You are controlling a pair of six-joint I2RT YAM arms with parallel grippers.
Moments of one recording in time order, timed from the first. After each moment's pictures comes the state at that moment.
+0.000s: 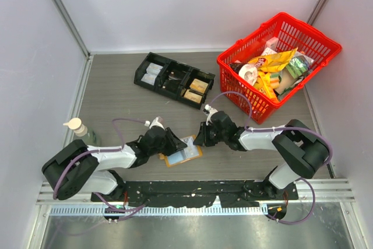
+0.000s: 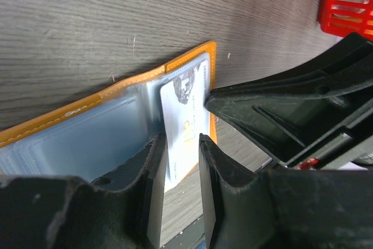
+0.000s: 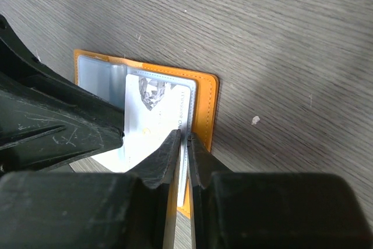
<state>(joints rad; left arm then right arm) -0.83 1.33 0.34 0.34 0.02 -1.24 0.76 1.55 0.54 0.29 -0.27 0.65</state>
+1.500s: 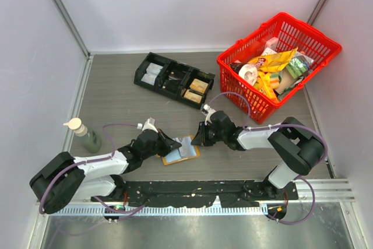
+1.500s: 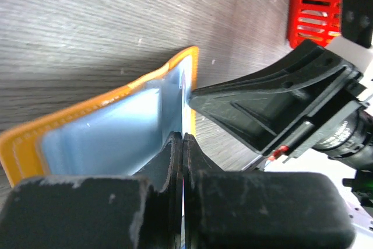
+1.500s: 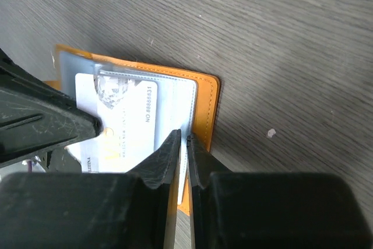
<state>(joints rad) -0.81 1.15 0.23 0.37 -0.02 -1.32 0.76 1.60 0.55 0.37 -0.31 0.68</state>
